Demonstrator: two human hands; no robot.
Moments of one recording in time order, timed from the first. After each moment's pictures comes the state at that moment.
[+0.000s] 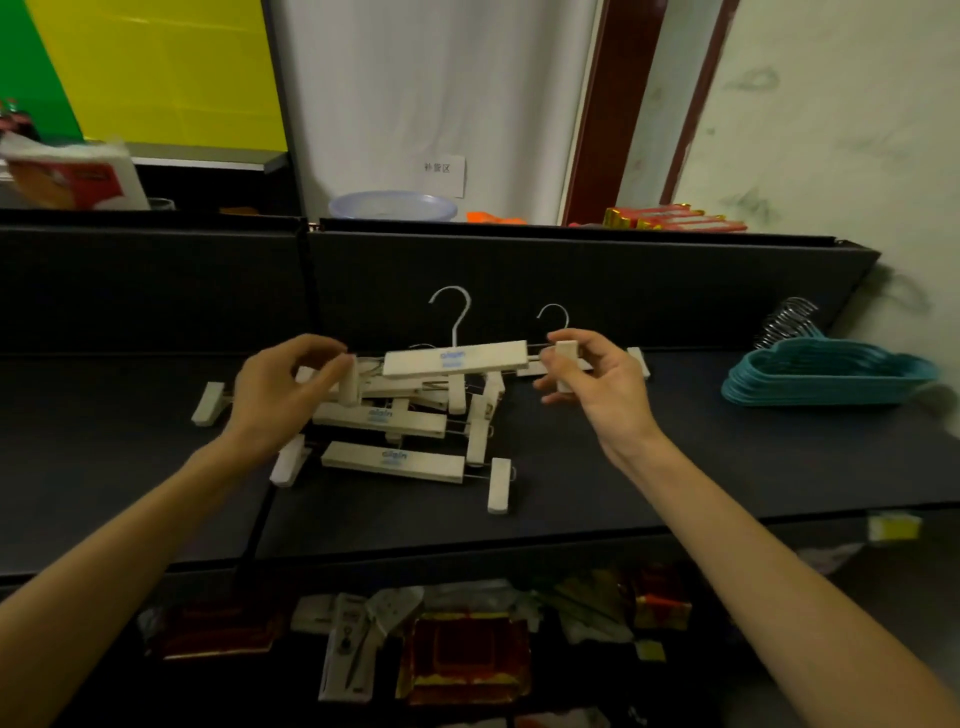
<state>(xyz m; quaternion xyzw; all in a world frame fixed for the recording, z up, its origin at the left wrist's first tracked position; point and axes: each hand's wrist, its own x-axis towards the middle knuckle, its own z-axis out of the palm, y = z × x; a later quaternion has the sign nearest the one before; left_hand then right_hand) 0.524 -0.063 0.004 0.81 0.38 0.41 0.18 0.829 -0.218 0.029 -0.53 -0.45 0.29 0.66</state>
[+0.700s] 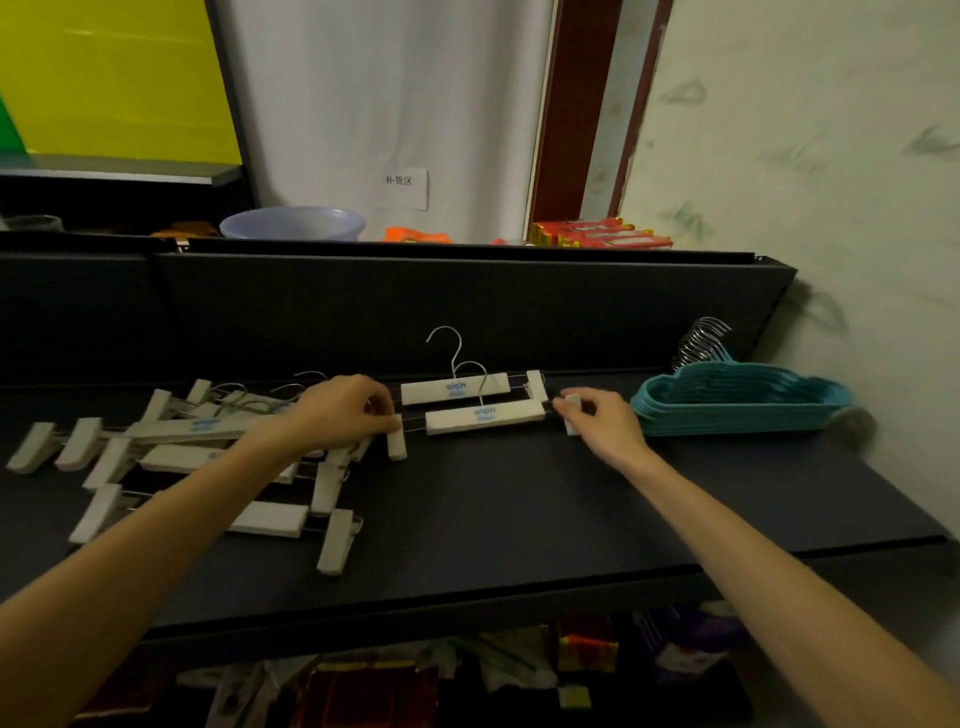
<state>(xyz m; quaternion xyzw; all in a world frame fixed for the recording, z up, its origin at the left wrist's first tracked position) 0.743 -0.068 0.013 0.90 0.43 0.05 0.11 1.056 -0.210 -0.030 -0.77 -0.48 0.13 0.39</state>
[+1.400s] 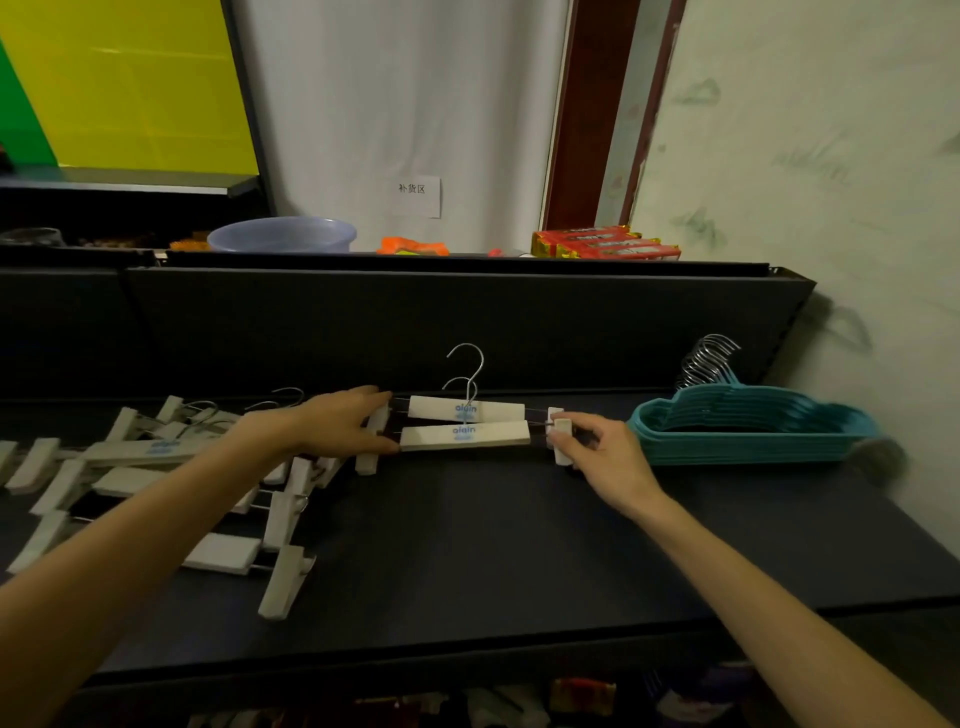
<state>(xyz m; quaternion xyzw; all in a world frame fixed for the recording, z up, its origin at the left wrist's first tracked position) 0.781 -0.046 0.016 0.89 0.43 -0.06 0.13 1.077 -0.226 -0.036 -0.69 -0.54 0.19 0.45</state>
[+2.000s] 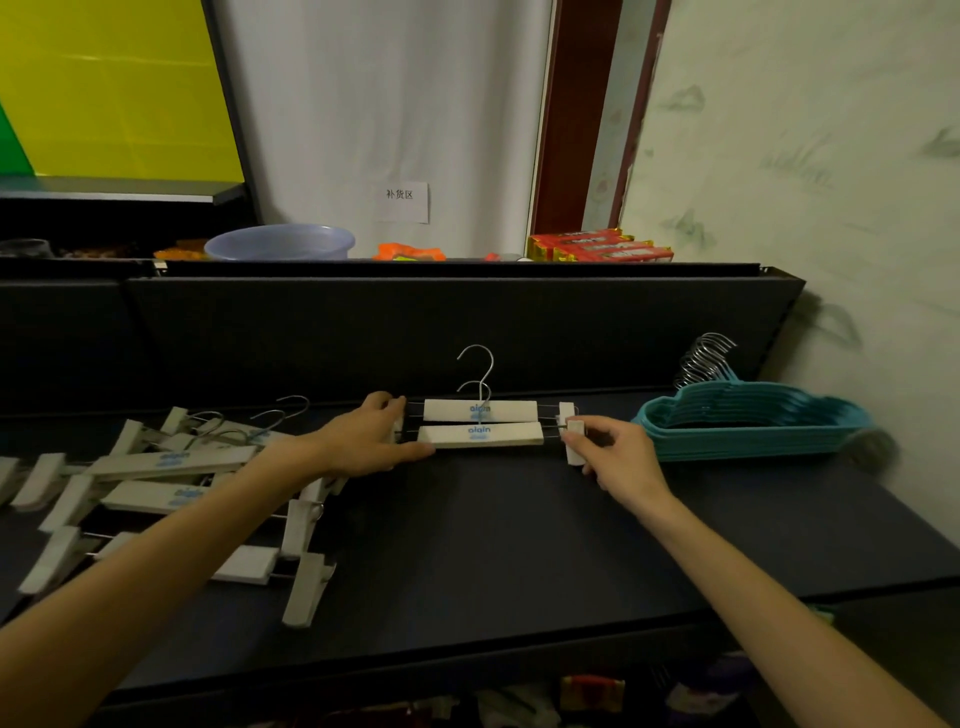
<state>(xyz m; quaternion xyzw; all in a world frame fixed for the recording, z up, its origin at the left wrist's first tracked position) 0.791 -0.059 0.005 0.88 0.44 -0.03 0.15 1.061 -0.232 -0.031 -0.72 -0.47 0.19 0.49</state>
